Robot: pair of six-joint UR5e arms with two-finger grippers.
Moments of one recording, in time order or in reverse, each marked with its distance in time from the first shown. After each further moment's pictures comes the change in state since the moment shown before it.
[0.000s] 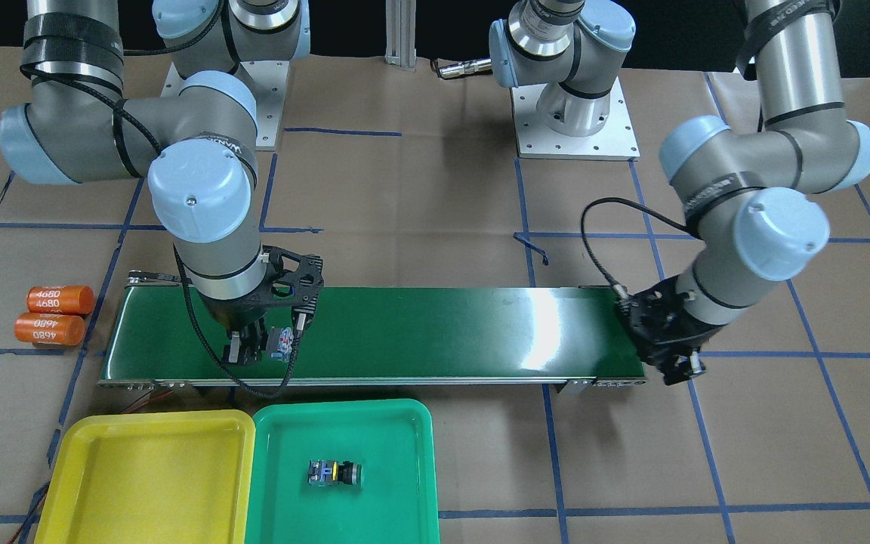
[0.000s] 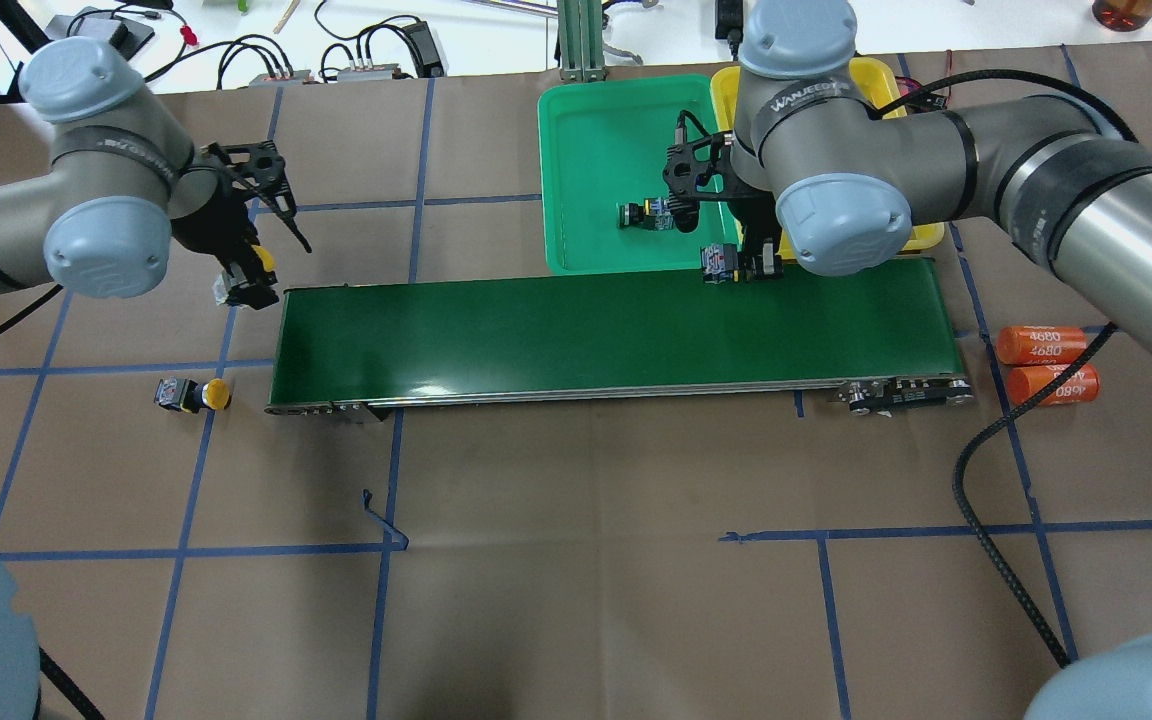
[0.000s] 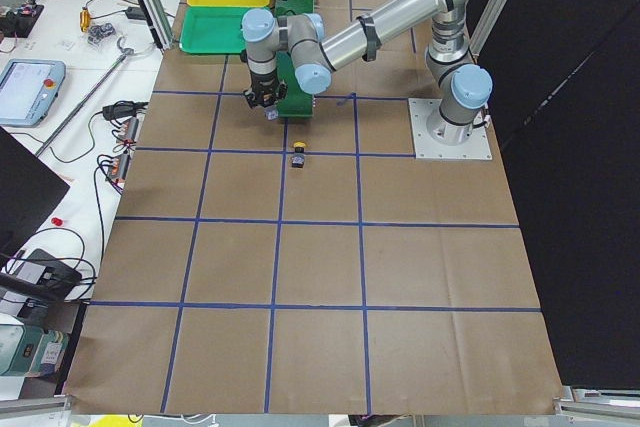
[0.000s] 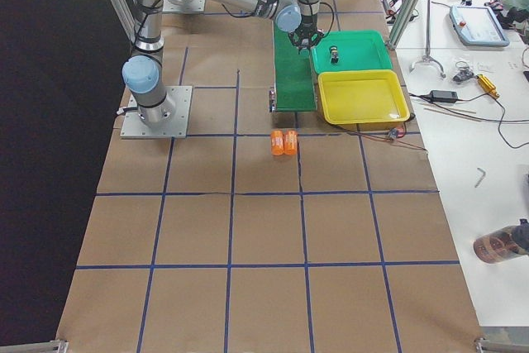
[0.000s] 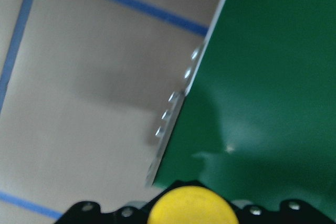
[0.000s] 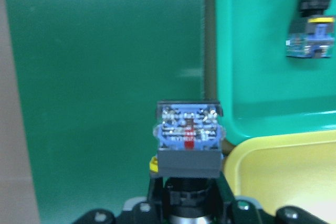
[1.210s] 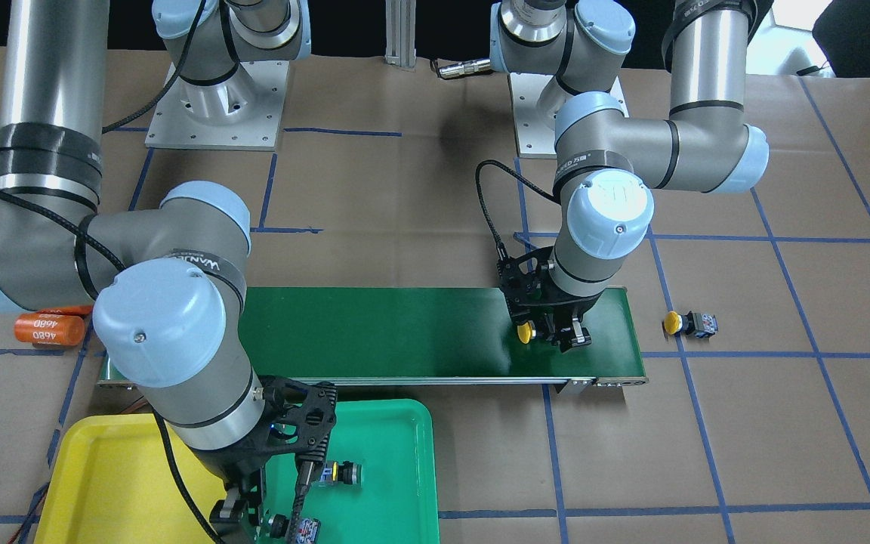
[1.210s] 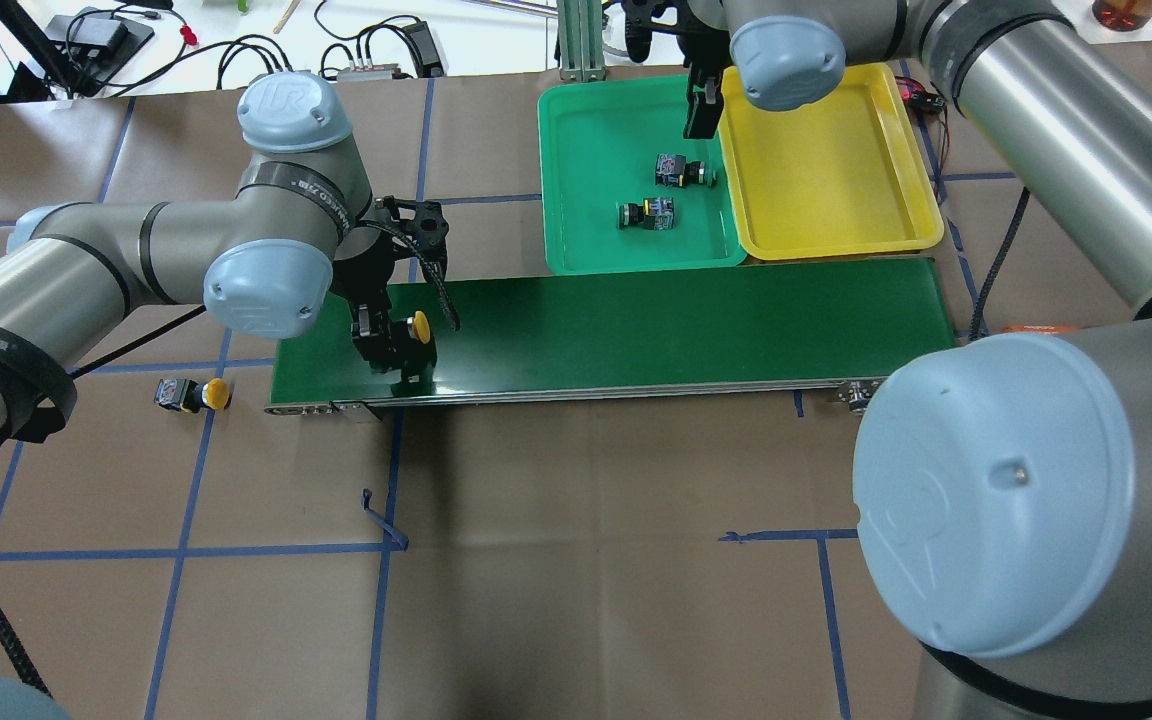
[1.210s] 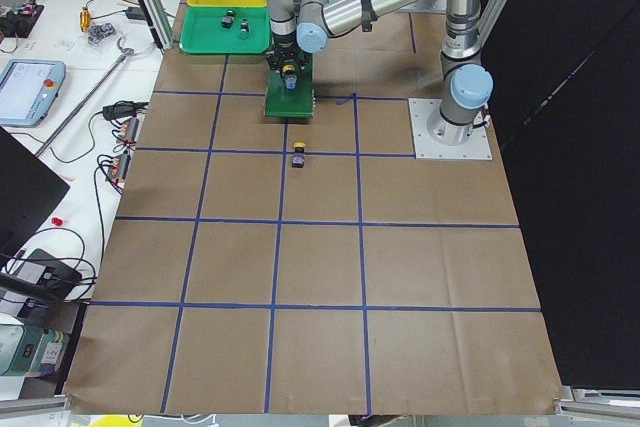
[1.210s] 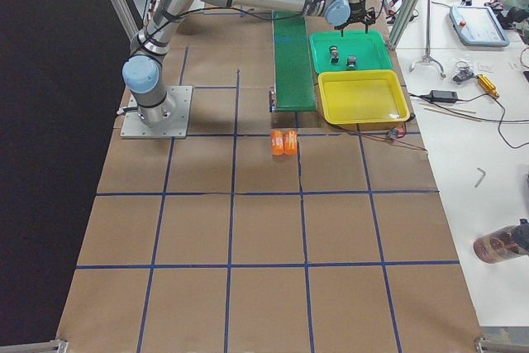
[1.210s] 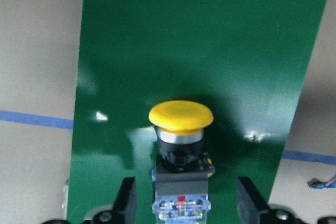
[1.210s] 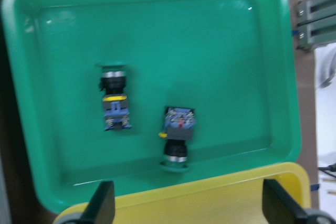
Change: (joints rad) left arm -0.194 0.026 -0.049 -0.050 0.068 -0.058; right arm -0.001 0.241 -0.475 0.135 0.100 0.032
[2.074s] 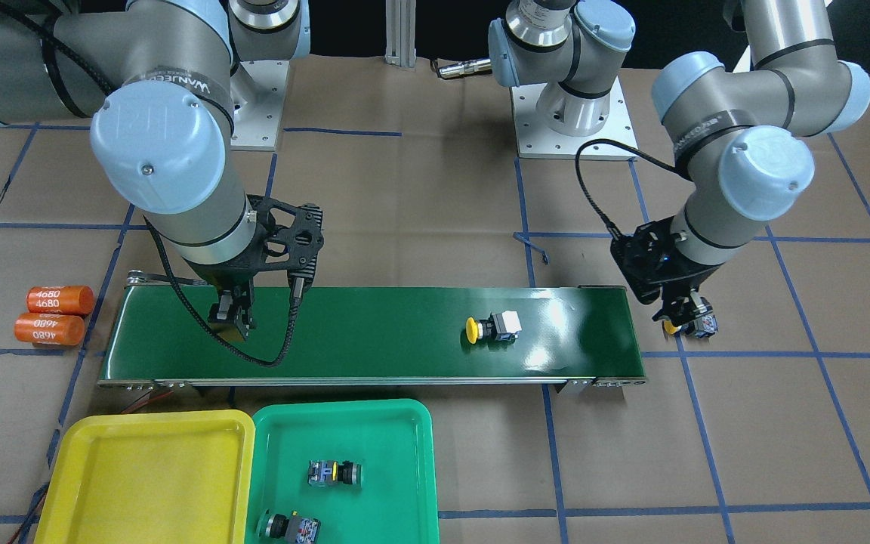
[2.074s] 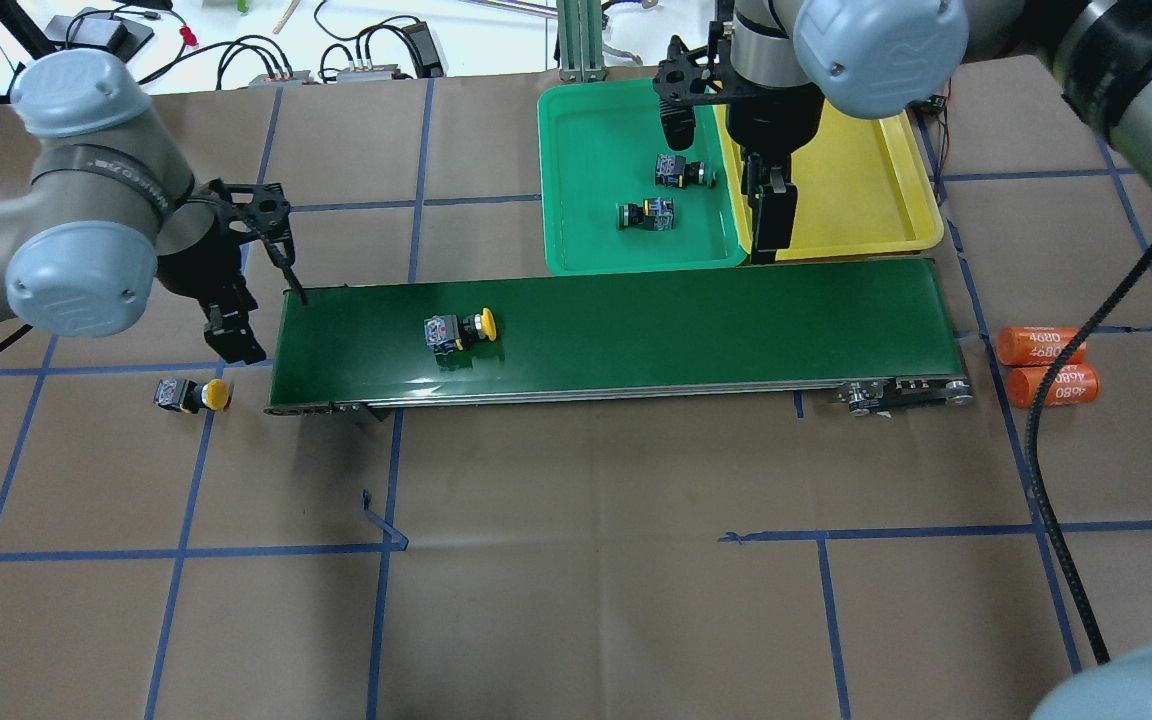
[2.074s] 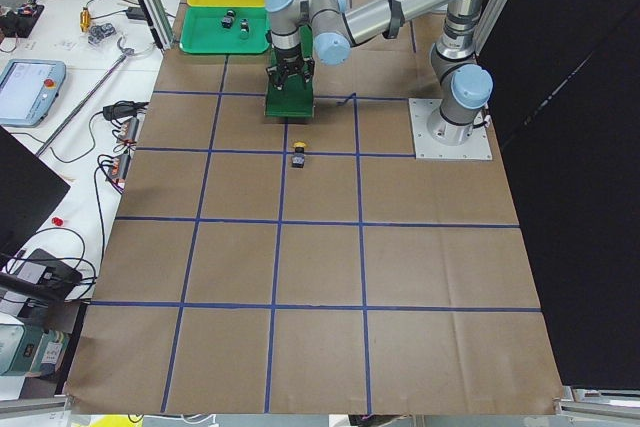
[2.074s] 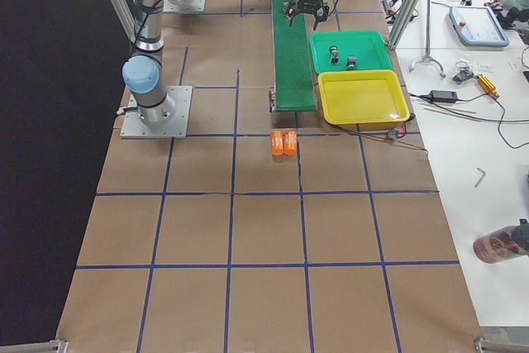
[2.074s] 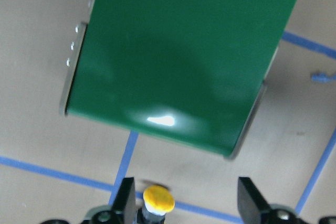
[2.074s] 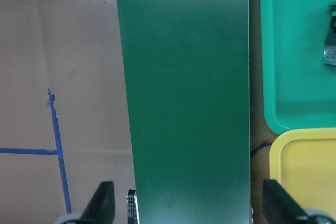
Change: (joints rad) left arm 0.321 0.117 -0.064 -0.067 0.004 0.200; right arm 0.015 -0.292 0.262 0.364 -0.052 -0.002
